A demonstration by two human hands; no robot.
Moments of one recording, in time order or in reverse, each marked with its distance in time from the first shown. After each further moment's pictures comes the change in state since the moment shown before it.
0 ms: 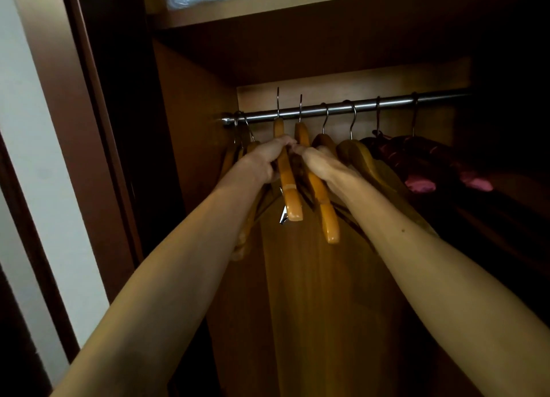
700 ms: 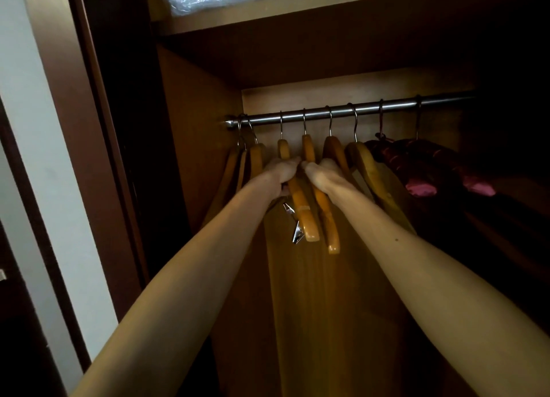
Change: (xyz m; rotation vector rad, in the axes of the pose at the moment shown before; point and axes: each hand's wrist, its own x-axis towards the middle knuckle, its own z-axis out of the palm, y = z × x) left_hand 0.015 -0.030 0.015 0.245 0.170 0.070; right_hand 0.007 0.020 0.003 -0.295 -0.064 0.083
